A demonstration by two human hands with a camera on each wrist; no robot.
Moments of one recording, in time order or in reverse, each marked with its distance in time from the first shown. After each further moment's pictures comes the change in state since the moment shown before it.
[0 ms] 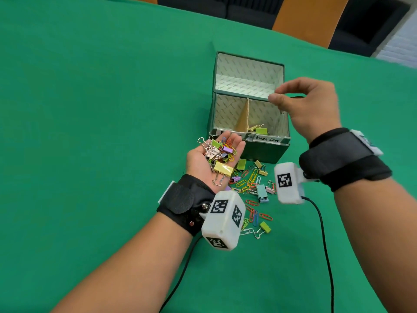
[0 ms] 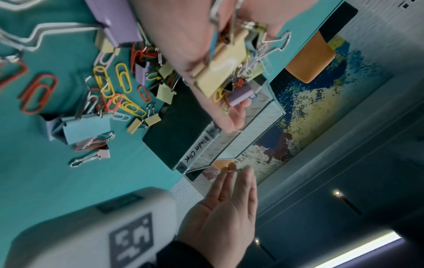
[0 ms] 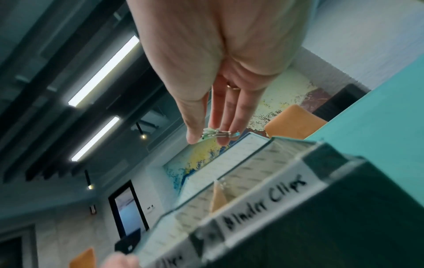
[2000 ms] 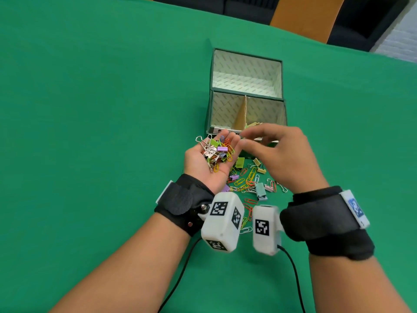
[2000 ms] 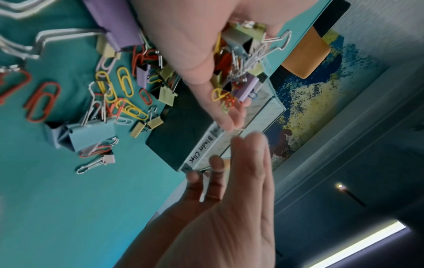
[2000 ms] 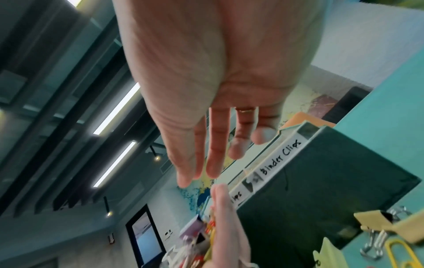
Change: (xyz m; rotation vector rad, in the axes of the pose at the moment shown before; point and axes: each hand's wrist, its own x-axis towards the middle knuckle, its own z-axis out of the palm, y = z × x) left_hand -0.001 -0.003 0.003 0.063 0.037 0.044; right_hand -0.084 -0.006 0.015 0.001 -0.246 -0.042
